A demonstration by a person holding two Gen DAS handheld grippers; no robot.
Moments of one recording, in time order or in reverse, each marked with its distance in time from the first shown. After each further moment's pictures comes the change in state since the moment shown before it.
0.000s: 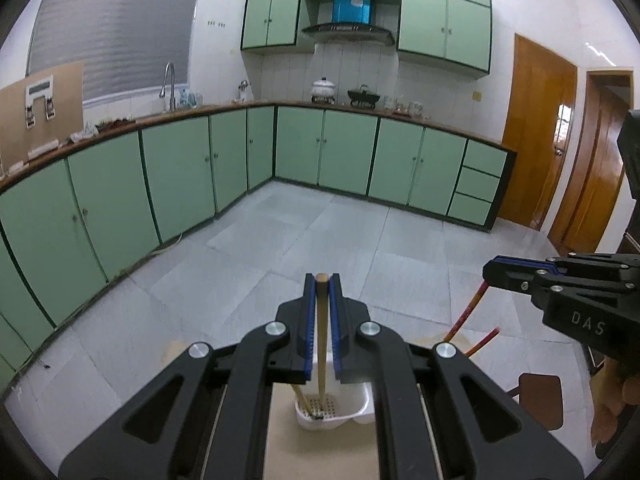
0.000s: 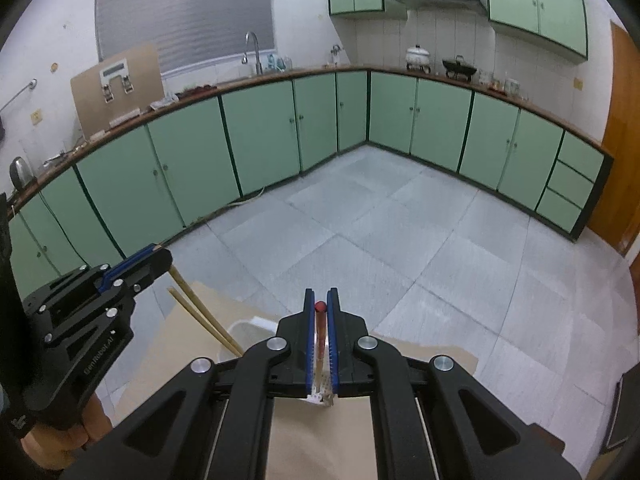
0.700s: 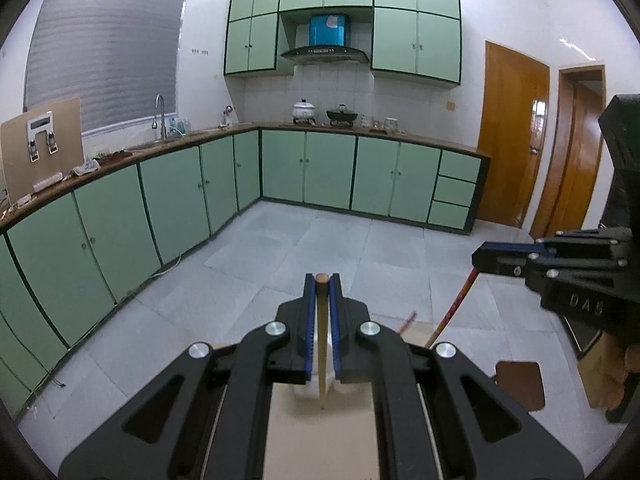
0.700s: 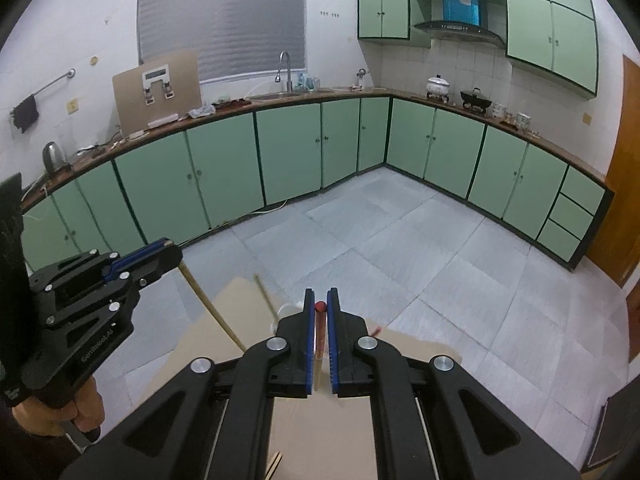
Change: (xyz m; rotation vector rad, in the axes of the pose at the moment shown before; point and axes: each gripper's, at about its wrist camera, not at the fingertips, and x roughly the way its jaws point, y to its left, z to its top) left arm -0.139 -0.021 0.026 0.065 -0.068 -0.039; right arm -0.140 0.044 0.003 -0.089 -0.068 0.031
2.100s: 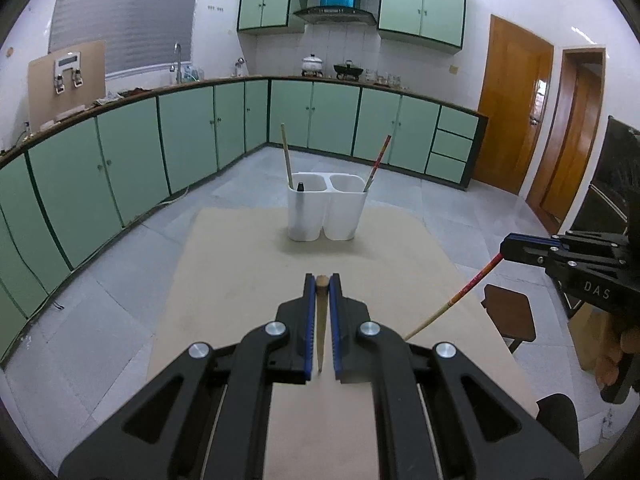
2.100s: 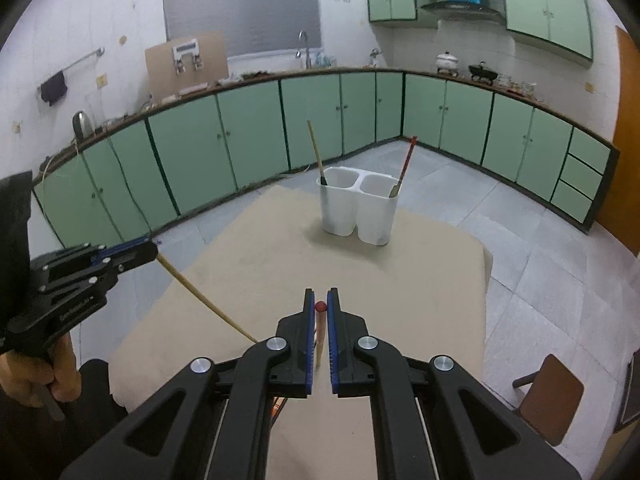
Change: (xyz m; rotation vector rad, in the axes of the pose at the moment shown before) left arm -0.118 -0.007 -0.223 -0.051 0.152 -0.001; right arm -0.061 0.049 -0.236 0.000 0.041 0.074
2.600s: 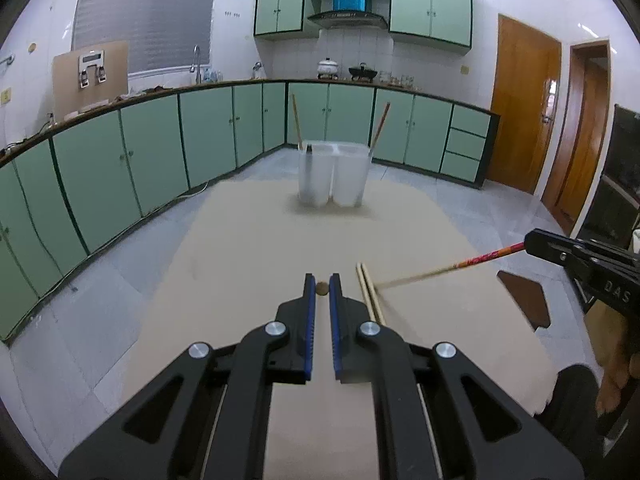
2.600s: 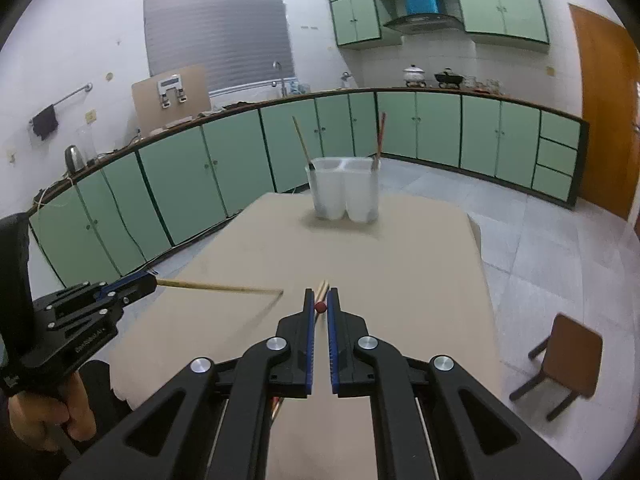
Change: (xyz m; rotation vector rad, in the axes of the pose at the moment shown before) left arm -0.032 -0.023 -0.088 -0.008 -0.049 0.078; right arm -0.033 0.011 -0.096 0.116 -0.144 -0.033
